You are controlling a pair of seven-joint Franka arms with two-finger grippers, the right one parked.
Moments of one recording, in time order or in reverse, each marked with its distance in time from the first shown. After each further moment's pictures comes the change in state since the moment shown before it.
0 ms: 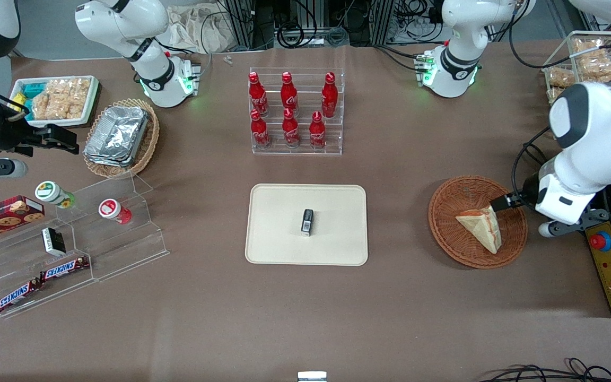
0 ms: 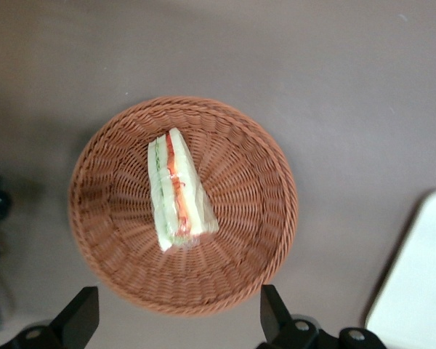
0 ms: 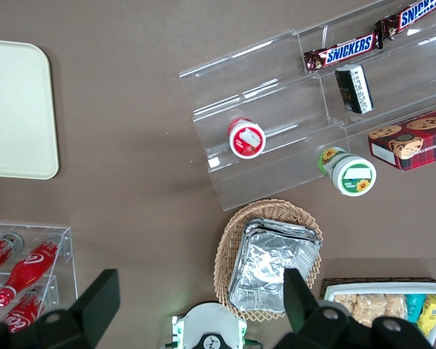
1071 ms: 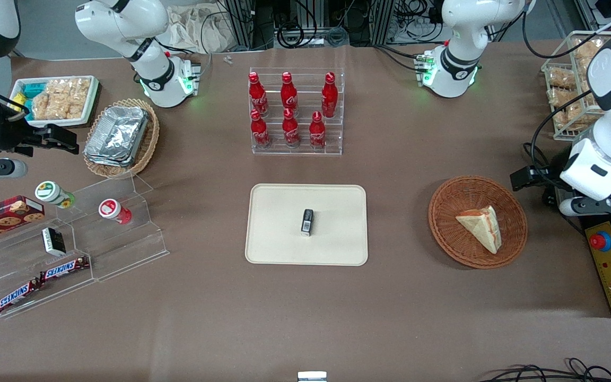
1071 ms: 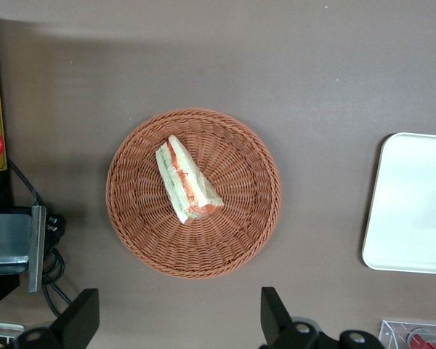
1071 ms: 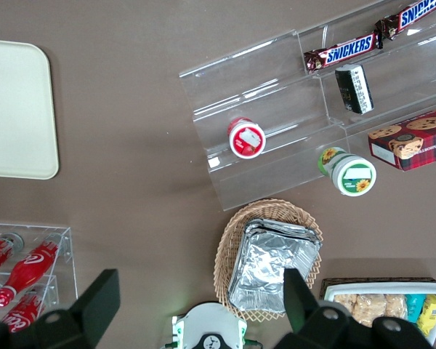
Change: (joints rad) arm 0.000 -0.041 -0.025 0.291 0.006 -0.351 0.289
